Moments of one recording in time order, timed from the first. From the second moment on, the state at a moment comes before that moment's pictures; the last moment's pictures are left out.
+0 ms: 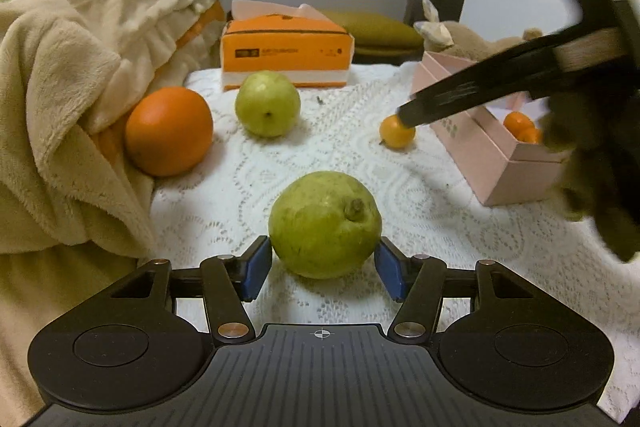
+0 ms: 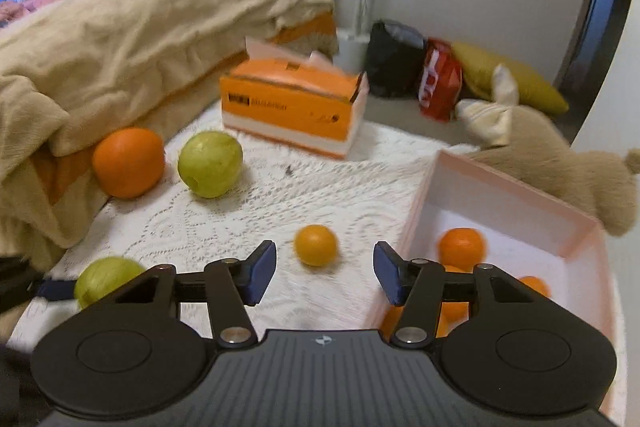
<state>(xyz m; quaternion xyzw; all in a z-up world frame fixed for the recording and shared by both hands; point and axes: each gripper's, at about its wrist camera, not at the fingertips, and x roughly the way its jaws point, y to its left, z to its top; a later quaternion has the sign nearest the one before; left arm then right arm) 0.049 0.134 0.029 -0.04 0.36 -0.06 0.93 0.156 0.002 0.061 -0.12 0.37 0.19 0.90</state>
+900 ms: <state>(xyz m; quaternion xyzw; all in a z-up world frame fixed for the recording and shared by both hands) 0.049 0.150 0.026 -0.09 0.36 -0.08 0.93 0.069 -0.023 0.063 -0.14 0.35 0.22 0.90</state>
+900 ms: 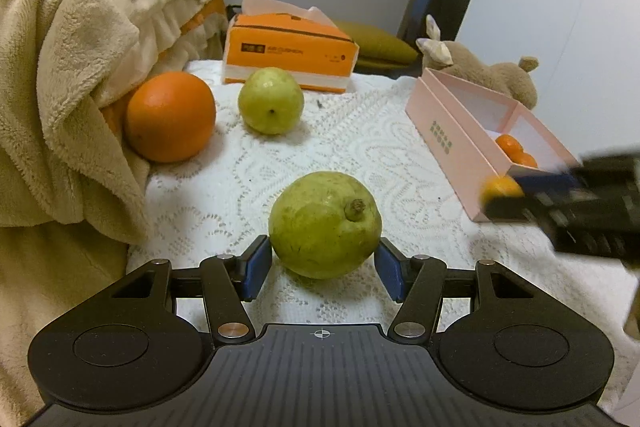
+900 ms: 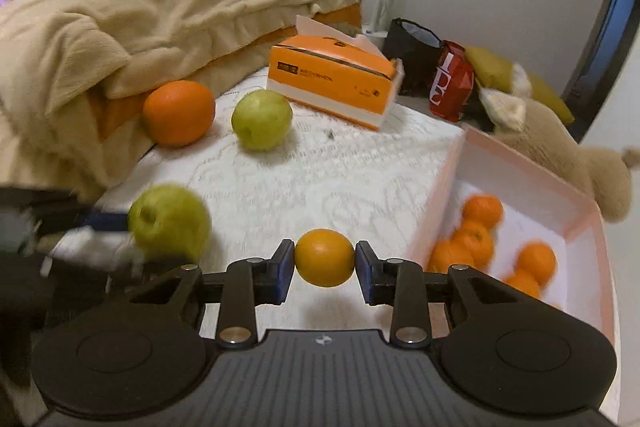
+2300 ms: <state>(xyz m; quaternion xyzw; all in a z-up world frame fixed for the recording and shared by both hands) 0.128 0.075 0.025 0.14 0.34 -0.09 0.93 0.052 -0.104 -0.007 -0.05 0.34 0.16 0.92</state>
